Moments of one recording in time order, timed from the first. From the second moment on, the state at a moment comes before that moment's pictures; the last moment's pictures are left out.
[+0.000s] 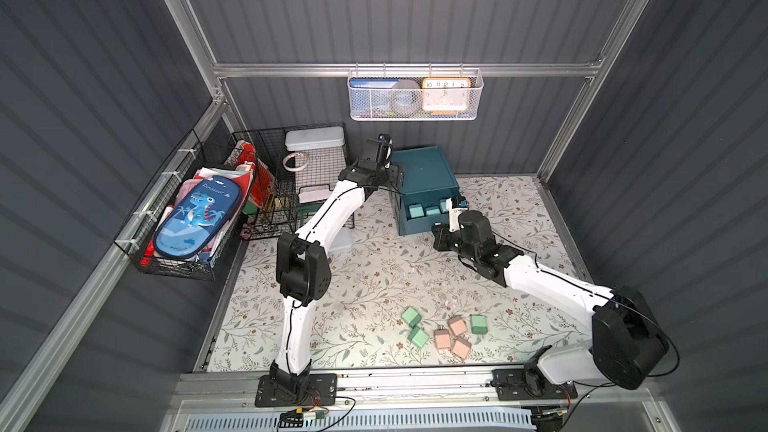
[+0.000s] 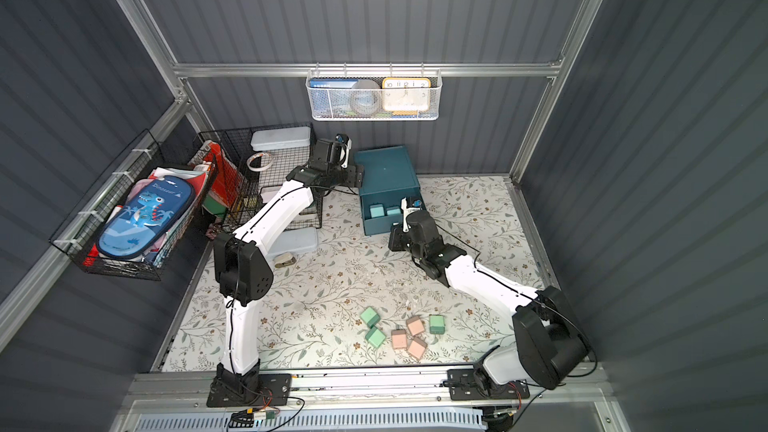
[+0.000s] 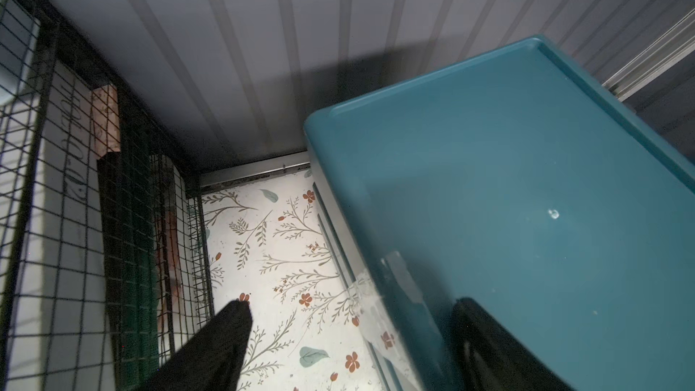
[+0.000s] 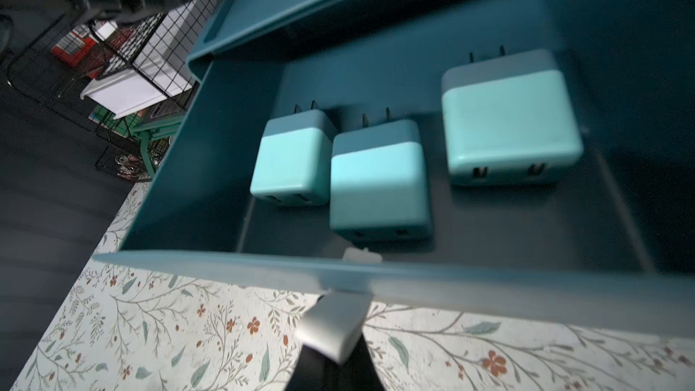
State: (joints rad) left arm -0.48 2.15 2.10 -0.56 -0.06 -0.10; right arm 0.55 1.45 0.92 0.05 0.02 0.47
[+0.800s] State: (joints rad) left arm -0.50 2.13 2.06 -0.52 -0.09 -0.10; right arm 0.49 1.82 1.11 0.42 -0.05 0.59
